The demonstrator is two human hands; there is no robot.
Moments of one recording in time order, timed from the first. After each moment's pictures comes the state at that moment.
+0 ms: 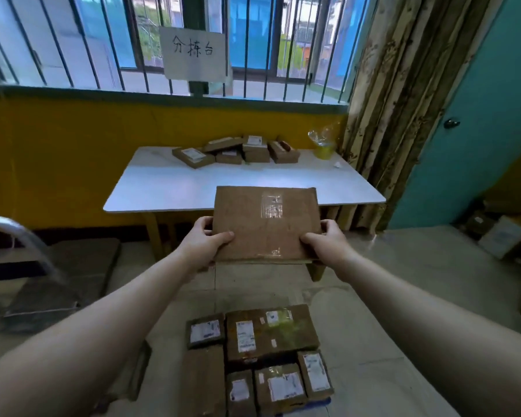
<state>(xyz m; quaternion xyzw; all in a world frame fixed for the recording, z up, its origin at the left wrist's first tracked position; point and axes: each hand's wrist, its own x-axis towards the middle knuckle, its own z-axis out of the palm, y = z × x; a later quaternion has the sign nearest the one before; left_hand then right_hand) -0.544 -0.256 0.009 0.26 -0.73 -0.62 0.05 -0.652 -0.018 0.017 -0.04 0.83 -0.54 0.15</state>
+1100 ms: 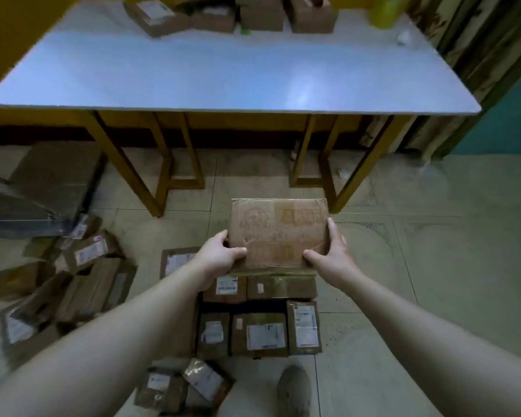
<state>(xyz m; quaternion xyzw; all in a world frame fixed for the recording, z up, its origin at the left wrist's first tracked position) -0.714 -0.166 -0.257 0.38 -0.70 -0.59 -0.11 -0.826 0.045 -0.270 -0.07 0.88 -0.39 0.25</state>
